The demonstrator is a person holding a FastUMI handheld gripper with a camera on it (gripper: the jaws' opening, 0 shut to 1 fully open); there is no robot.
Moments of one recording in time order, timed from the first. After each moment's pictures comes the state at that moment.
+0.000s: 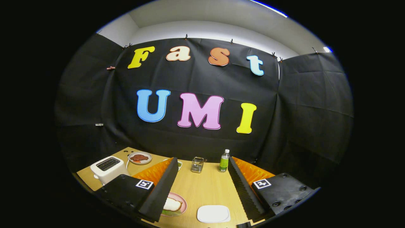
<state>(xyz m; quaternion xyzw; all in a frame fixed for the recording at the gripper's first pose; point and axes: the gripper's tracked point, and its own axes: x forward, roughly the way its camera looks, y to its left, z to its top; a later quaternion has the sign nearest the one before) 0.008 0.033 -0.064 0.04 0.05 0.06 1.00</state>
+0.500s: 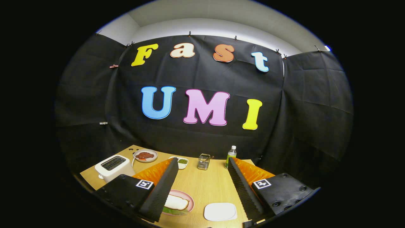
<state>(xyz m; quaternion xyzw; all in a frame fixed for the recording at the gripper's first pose) 0.009 0.050 -0.072 0.04 0.07 0.07 0.99</state>
